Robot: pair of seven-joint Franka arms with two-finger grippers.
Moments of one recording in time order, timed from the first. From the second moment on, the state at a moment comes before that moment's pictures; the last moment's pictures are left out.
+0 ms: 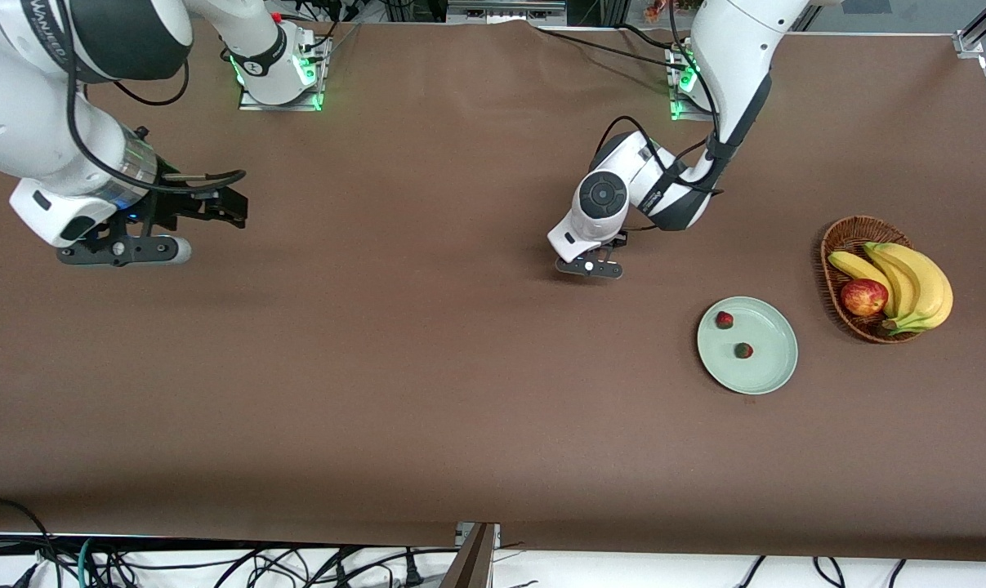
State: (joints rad) left arm -0.37 0.49 -0.26 -2.06 0.10 2.30 -0.56; right arm 0.64 0.21 -0.47 -1.45 0.10 1.50 0.11
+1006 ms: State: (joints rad) left arm 0.04 0.66 -0.24 -1.75 0.28 2.24 -0.08; right arm 0.23 -0.07 -0.04 -1.68 0.00 1.57 0.10
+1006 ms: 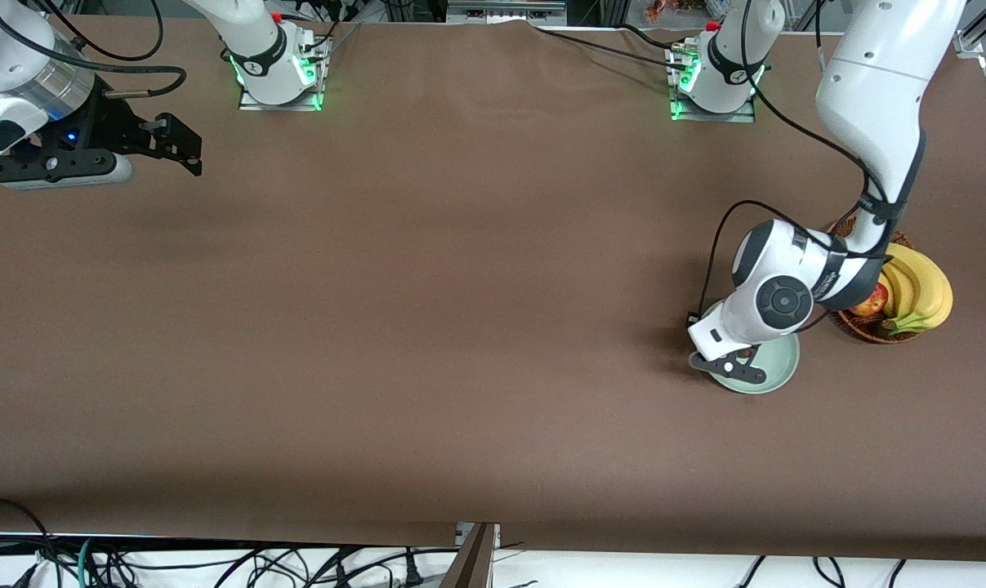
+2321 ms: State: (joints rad) left arm 0.11 0.31 -0.25 -1.24 0.08 1.49 -0.08; right arm 0.23 -0.07 -0.03 -1.67 0.00 1.57 0.10
